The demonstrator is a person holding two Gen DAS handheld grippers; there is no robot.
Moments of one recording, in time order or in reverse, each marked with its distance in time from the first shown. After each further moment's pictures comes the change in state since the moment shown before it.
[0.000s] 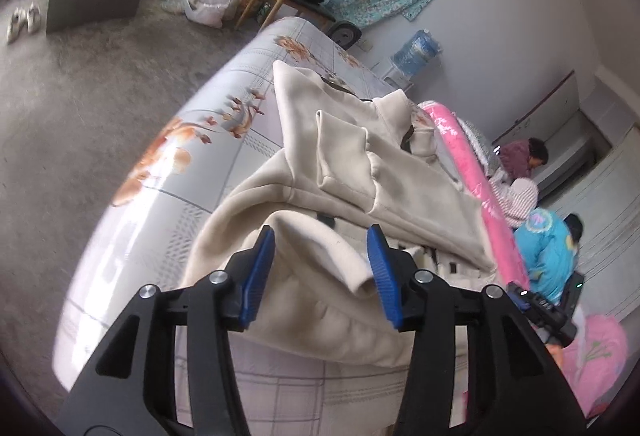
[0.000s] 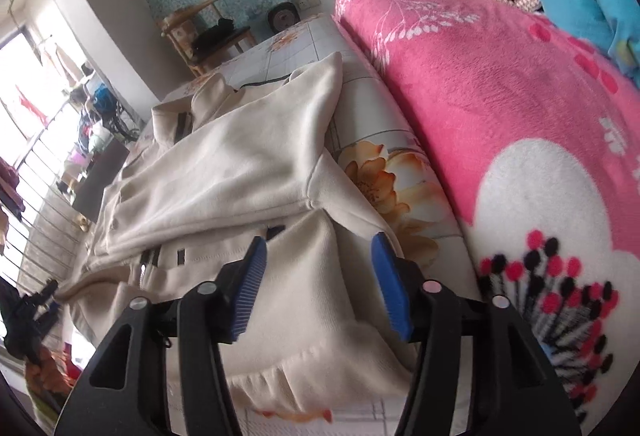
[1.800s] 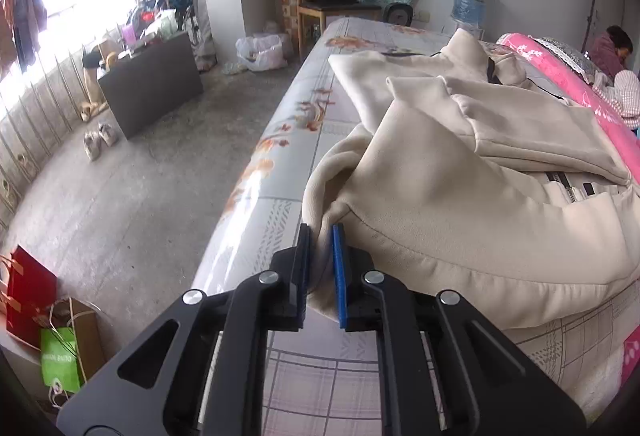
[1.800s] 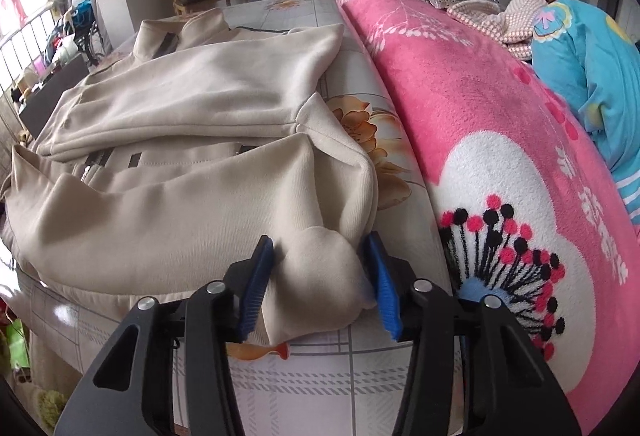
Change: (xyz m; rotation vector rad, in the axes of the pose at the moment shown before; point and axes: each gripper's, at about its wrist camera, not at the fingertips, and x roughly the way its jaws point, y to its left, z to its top) left arm 0.010 -0.024 -0.029 0.360 -0.042 0.497; right arm 0.001 0.023 -0.036 -0.246 0.049 -0.255
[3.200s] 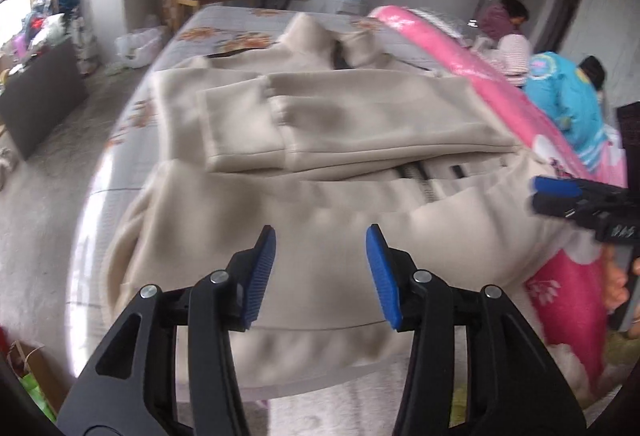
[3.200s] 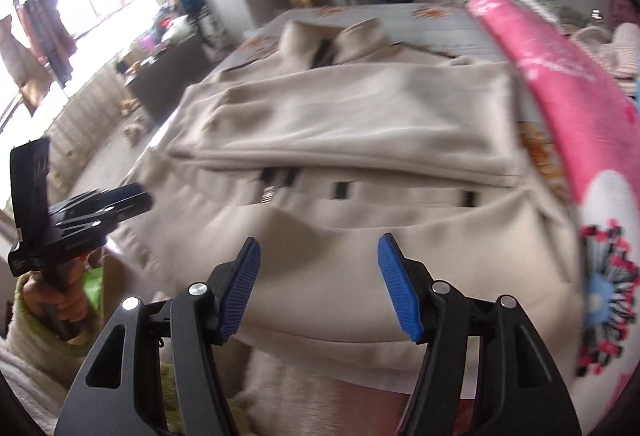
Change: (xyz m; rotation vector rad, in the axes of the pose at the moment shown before) left arm -0.033 -0.077 -0.003 0.147 0.089 -0.468; right arm -0.045 0.098 -0.004 -0.162 0.043 0.416
